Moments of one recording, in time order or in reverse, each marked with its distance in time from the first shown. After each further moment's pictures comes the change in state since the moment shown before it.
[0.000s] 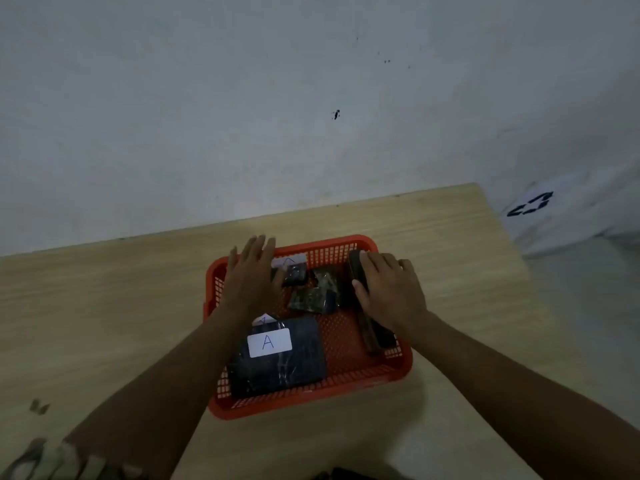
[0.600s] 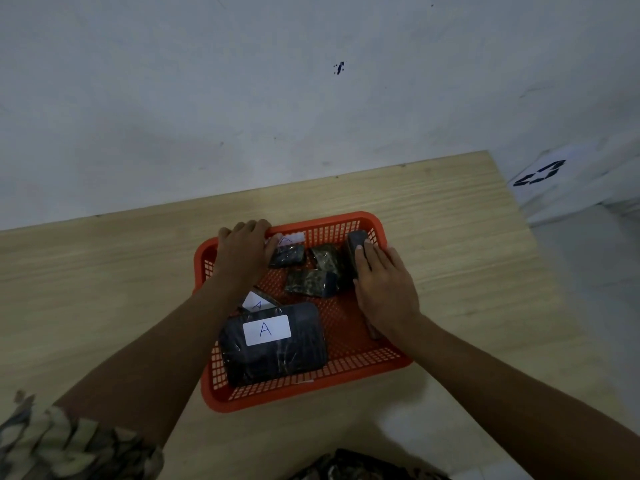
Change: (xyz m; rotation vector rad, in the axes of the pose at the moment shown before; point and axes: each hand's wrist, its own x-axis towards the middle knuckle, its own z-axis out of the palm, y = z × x) left_hand 0.033 -0.016 0.010 0.012 -0.032 -0.018; right_hand -0.008 -0.016 0.041 -0.045 0.072 -0.017
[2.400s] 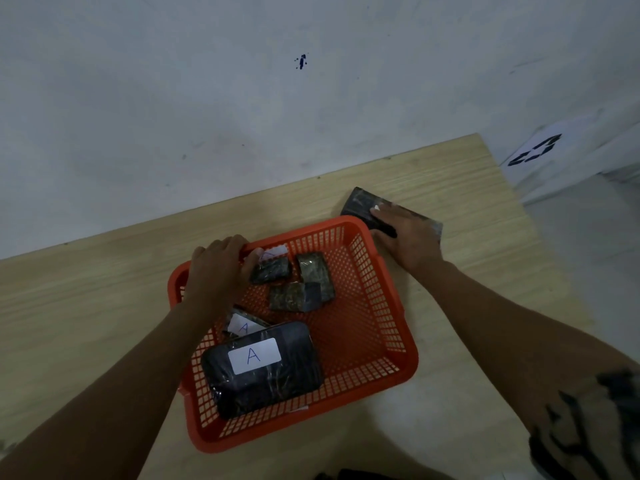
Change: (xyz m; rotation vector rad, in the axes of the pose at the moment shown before) left_hand 0.006 -0.012 0.006 -0.046 -0.024 0.036; right_hand 0.069 0.103 0.030 0.575 -0.058 0.247
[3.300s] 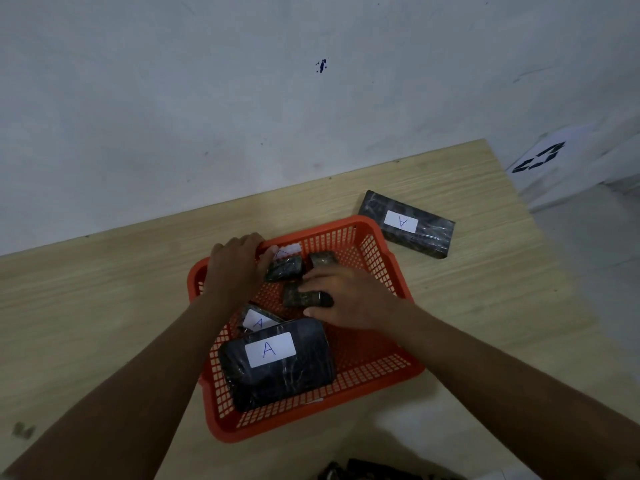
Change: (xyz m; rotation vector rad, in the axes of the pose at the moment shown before) left_hand -0.006 0.003 -0.001 -0.013 0.018 0.004; right_hand -0.067 -0.122 0.026 -0.028 -0.404 -0.449
